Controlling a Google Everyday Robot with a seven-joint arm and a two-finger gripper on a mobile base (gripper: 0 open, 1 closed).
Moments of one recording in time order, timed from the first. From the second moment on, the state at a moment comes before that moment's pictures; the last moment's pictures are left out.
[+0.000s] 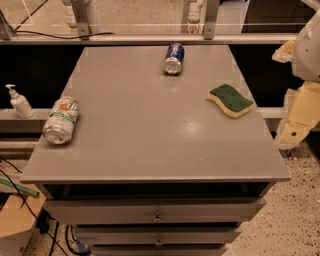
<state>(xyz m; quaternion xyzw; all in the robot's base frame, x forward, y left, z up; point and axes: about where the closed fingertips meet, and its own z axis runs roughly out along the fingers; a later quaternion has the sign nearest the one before) 0.438 -0.217 0.976 -0.60 0.78 -0.03 0.16</state>
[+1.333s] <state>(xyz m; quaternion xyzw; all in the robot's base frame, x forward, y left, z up) 0.474 -0.209 0.968 -0.59 0.76 0.05 0.28</state>
